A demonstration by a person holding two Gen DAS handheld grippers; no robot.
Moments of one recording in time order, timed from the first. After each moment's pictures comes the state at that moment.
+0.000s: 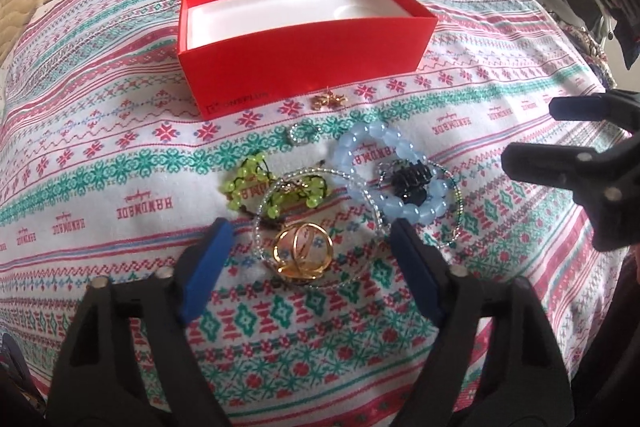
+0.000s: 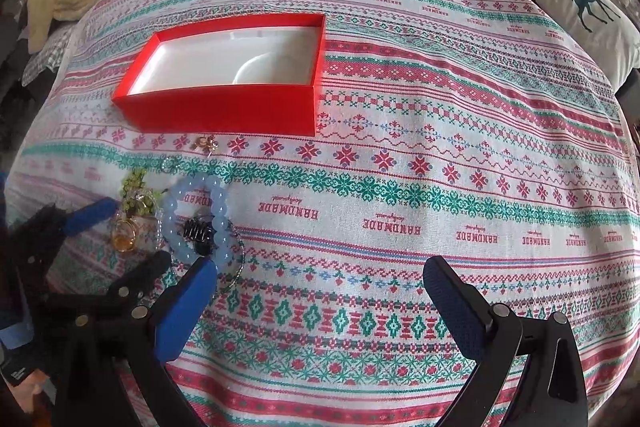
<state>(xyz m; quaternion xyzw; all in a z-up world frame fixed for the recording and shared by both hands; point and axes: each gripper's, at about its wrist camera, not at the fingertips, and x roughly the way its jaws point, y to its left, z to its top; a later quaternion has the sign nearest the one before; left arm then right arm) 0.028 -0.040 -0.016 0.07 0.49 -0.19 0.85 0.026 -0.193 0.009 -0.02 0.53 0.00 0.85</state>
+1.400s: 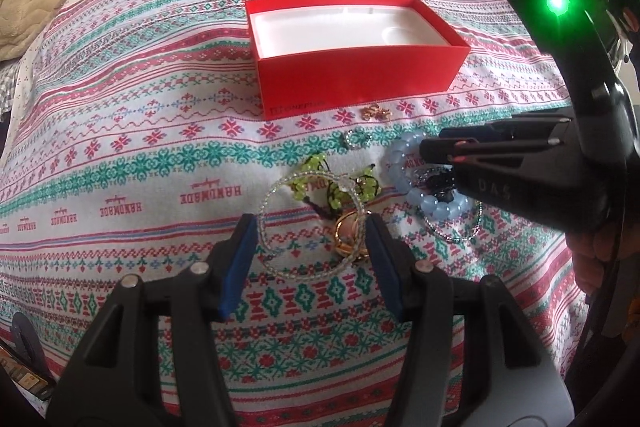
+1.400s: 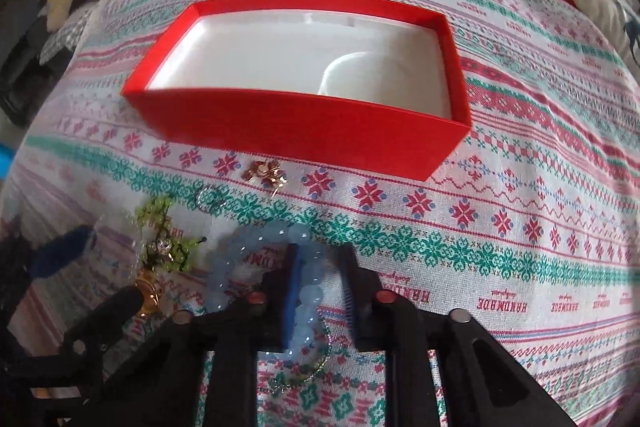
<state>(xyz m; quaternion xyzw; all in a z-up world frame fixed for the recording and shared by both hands) 0.025 -0.012 0.000 0.05 0.49 -0.15 0.86 0.097 -0.122 -0.026 -0.06 0.53 0.05 0.85</state>
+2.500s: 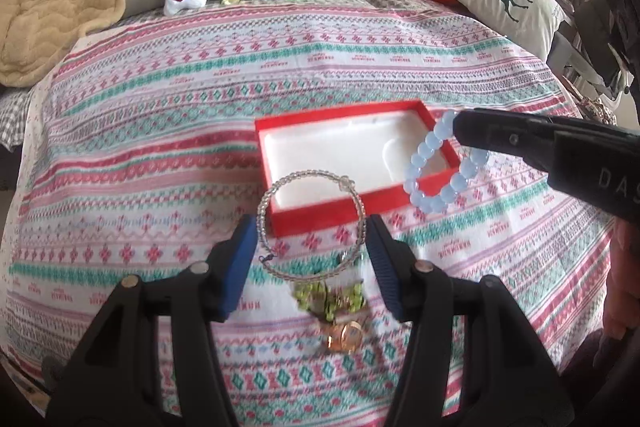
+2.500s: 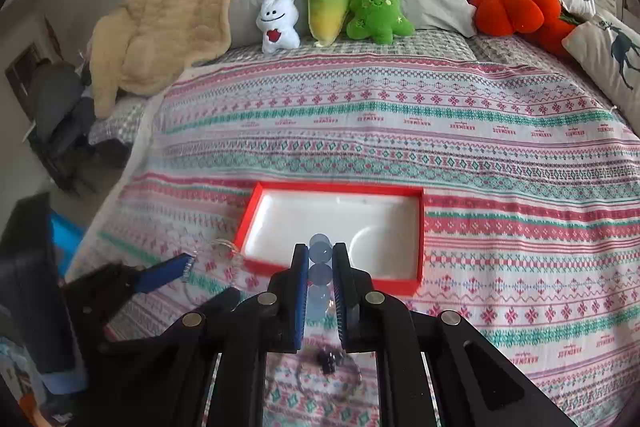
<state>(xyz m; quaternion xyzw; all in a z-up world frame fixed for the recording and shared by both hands) 0.074 -0.021 0.070 0.04 0.44 -0.14 0.89 0.080 -0.156 0.096 0.04 0.43 0.11 0.90</state>
